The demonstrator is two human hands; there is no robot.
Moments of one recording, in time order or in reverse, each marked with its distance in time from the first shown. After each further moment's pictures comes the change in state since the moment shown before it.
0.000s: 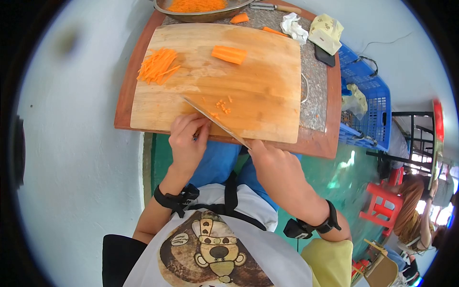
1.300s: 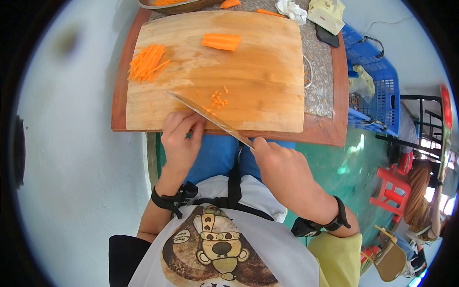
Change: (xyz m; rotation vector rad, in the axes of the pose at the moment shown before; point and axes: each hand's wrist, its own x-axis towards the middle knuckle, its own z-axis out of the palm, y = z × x) left_hand 0.006 -0.001 -0.011 0.030 -0.132 0.043; right_hand -0.006 0.008 0.004 0.044 0.000 -0.034
